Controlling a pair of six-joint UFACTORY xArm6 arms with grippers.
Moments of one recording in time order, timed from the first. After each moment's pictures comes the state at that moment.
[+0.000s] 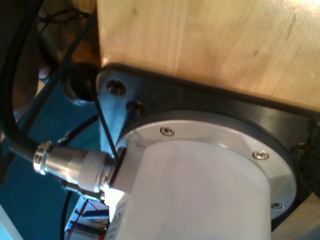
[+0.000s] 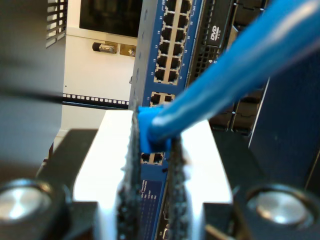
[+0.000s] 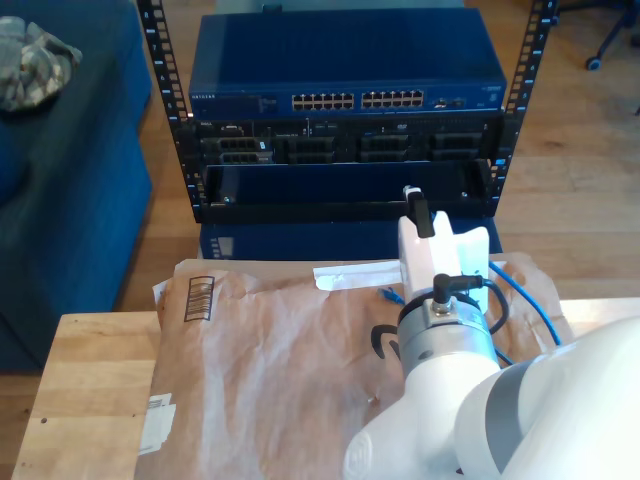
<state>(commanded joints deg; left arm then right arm) 86.5 -33.3 -10.4 8.0 72.5 -15.9 50.2 4.9 -28.3 59.1 -69.6 58.4</state>
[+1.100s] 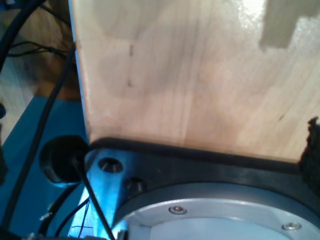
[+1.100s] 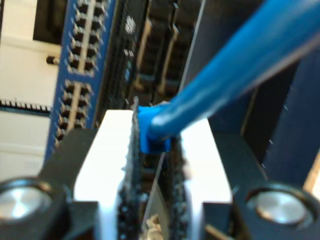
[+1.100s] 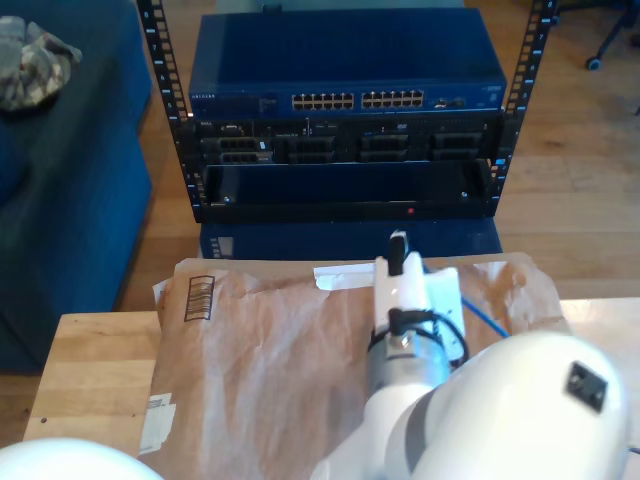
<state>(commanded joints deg) 96.5 -30.3 -5.1 7.5 59.7 -5.4 57.9 15.4 -32.7 69.1 -73.5 58.6</state>
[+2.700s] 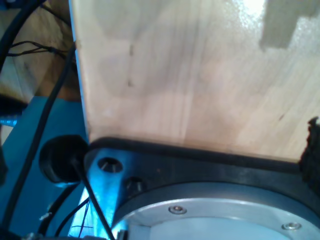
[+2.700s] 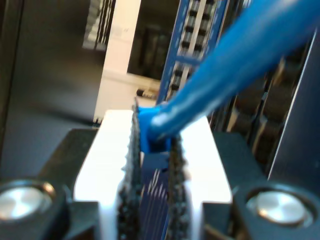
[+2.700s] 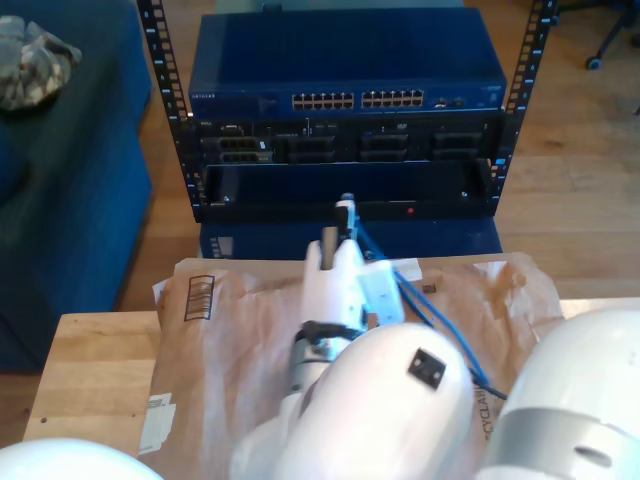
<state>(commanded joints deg) 96.5 -30.3 -5.1 7.5 59.7 -5.4 54.1 31.4 -51.3 66.8 -86.3 61.8</state>
